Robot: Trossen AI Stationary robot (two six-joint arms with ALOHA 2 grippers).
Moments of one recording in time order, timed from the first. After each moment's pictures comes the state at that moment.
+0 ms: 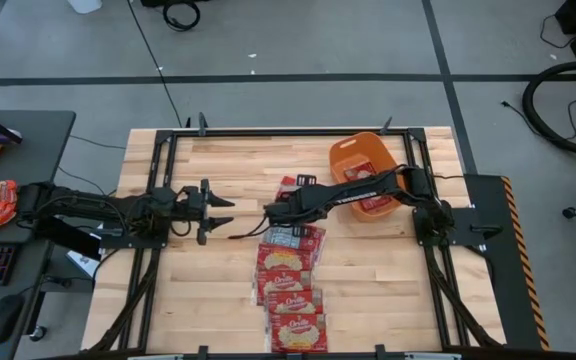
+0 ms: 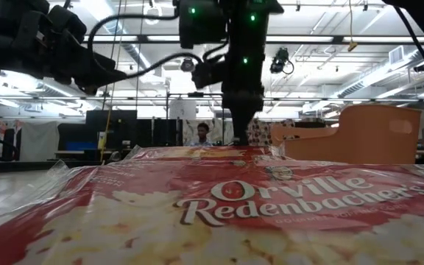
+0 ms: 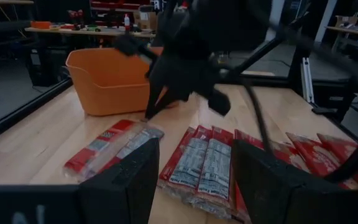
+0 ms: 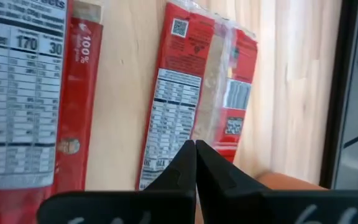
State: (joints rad) left arm 0.01 0.64 0.08 0.47 -0.05 -0.06; right arm 0.05 2.14 1.77 -1.14 0.51 0.16
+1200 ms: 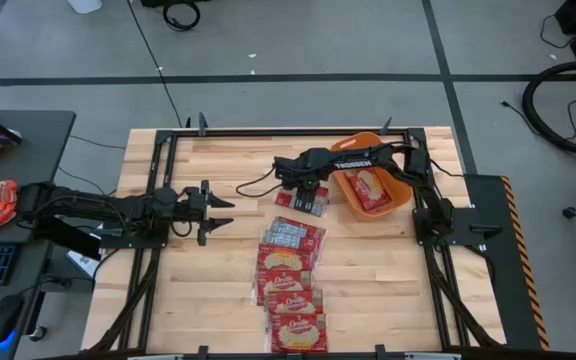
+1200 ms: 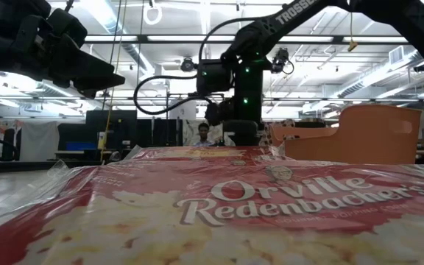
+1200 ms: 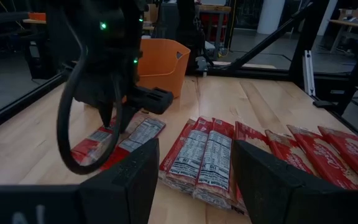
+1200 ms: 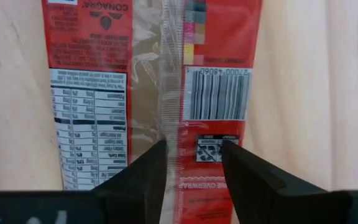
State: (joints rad) left arm 0.01 0.64 0.08 0.44 -0.05 -0.06; right arm -0.26 2.14 1.61 -0.93 0.13 0.02
